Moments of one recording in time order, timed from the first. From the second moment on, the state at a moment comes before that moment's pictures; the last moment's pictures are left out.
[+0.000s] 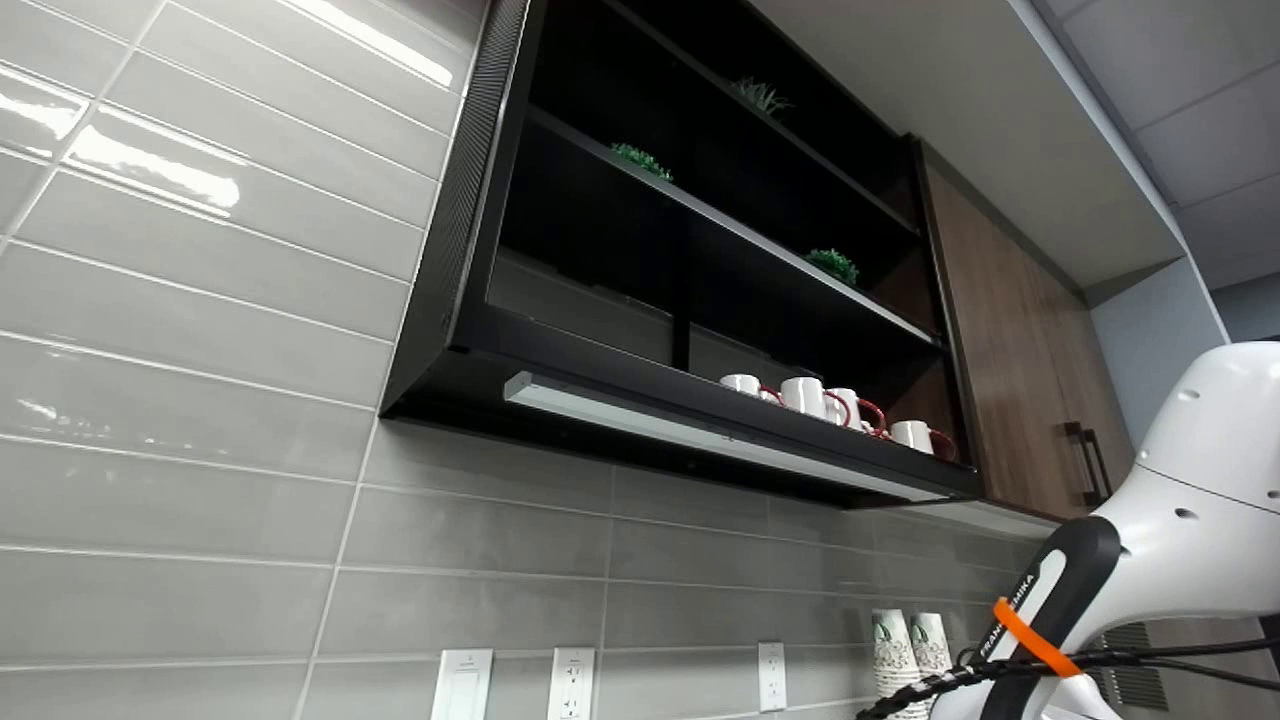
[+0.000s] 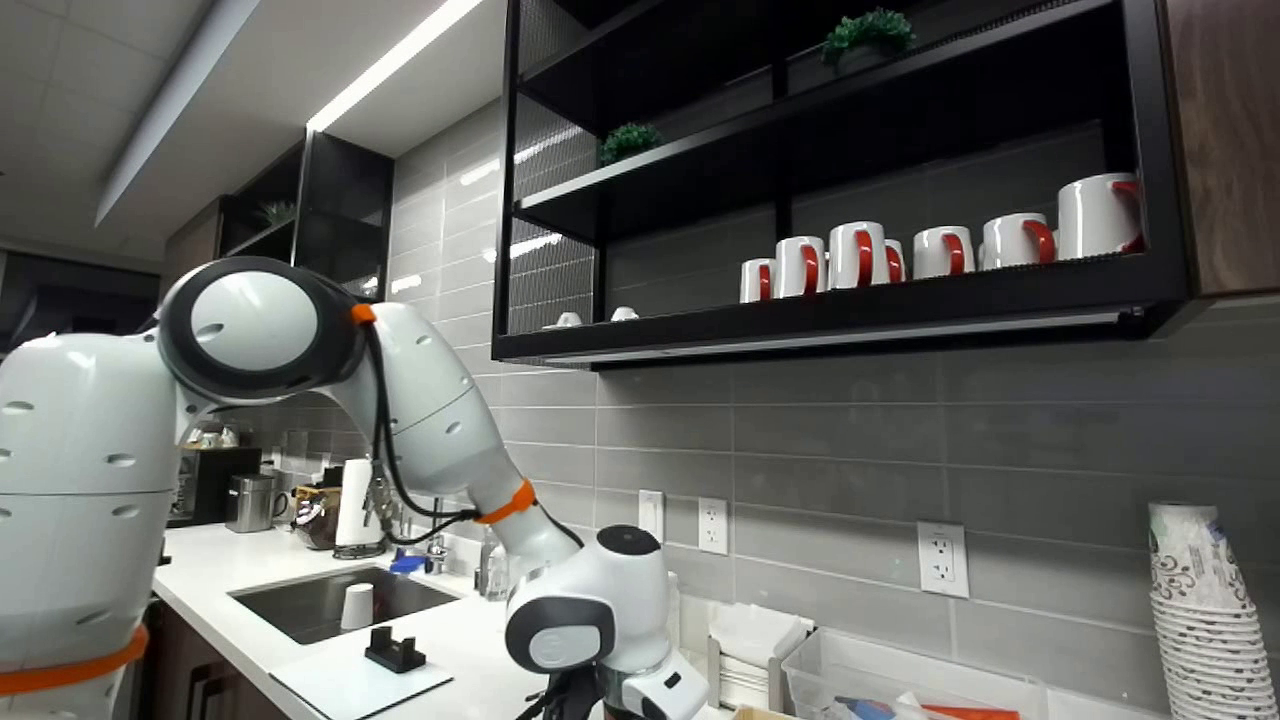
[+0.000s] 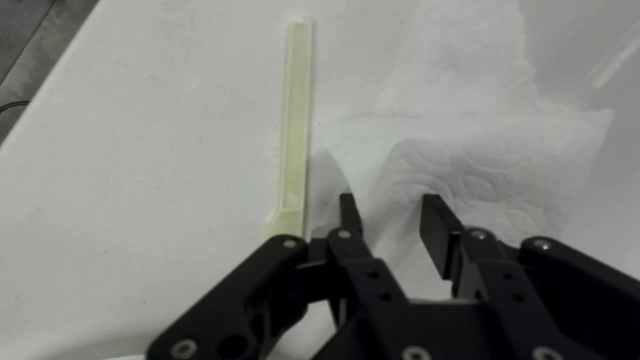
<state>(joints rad) -0.16 0.08 -0.16 -2.47 0.49 2.71 0.16</state>
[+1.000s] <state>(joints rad) -0.16 0.08 -0.16 -2.50 0.49 2.71 0.22</state>
